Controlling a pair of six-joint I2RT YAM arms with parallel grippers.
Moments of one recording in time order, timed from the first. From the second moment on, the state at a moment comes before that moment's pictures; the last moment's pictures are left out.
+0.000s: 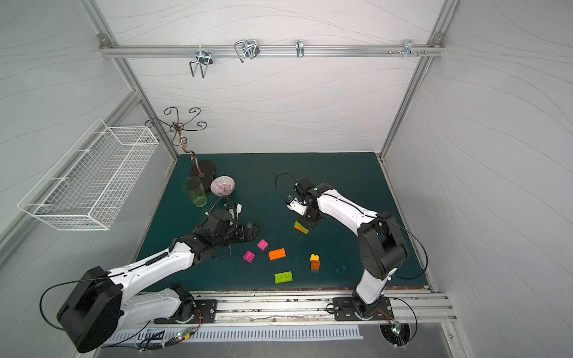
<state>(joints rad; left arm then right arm) -0.58 1.16 0.52 -0.08 0.09 -0.60 0.62 1.70 1.26 -0.95 -0.02 -0.39</state>
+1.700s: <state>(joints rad) -0.58 1.16 0.52 -0.08 0.09 -0.60 0.61 1.72 1.27 -0.95 -0.05 -0.32</state>
